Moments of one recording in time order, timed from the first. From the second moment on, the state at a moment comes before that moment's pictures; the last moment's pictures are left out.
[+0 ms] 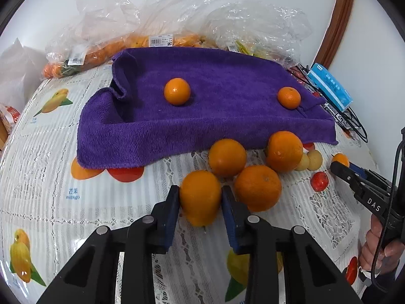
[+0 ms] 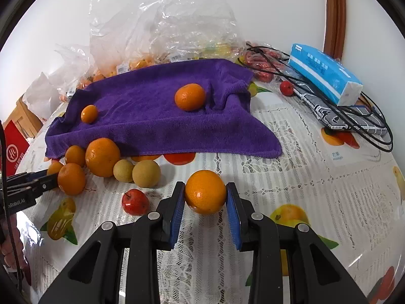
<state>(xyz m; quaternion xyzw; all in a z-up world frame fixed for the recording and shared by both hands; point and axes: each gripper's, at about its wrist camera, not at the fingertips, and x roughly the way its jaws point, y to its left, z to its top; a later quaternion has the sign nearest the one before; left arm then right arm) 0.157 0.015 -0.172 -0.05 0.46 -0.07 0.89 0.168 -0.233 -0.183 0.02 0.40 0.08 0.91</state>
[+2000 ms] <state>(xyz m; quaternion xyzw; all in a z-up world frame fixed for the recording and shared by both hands) 0.169 0.031 -0.083 -0.05 0.35 -0.04 0.93 0.174 -0.210 -0.077 0.03 0.29 0.11 0.95</state>
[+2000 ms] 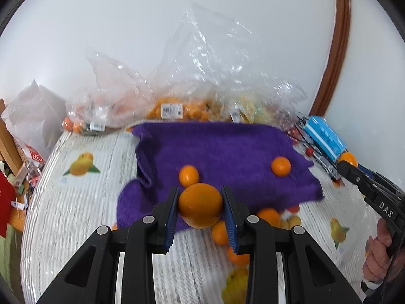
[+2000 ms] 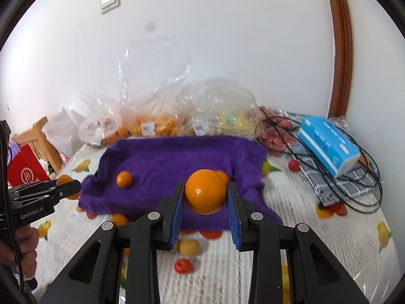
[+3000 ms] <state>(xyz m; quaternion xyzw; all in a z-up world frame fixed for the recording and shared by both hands) 0.248 0.042 -0.133 -0.08 0.35 -0.01 0.93 0.257 -0.193 -0.125 0.03 0.32 0.13 0.94</state>
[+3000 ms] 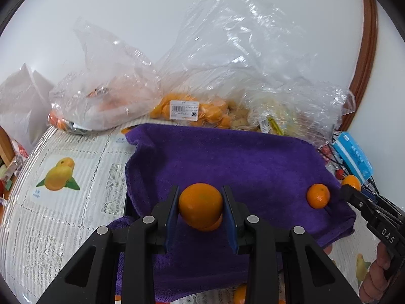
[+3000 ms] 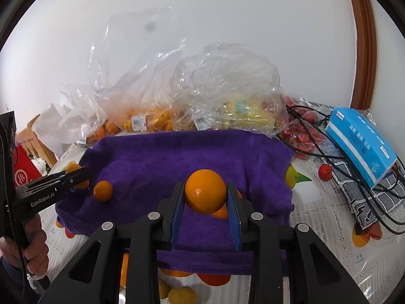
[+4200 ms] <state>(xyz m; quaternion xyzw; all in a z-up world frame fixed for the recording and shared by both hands) 0.258 0.038 -0.150 -0.08 0.38 -0.02 0.92 0.270 -0.185 -0.149 0.04 0.37 0.15 0.92</state>
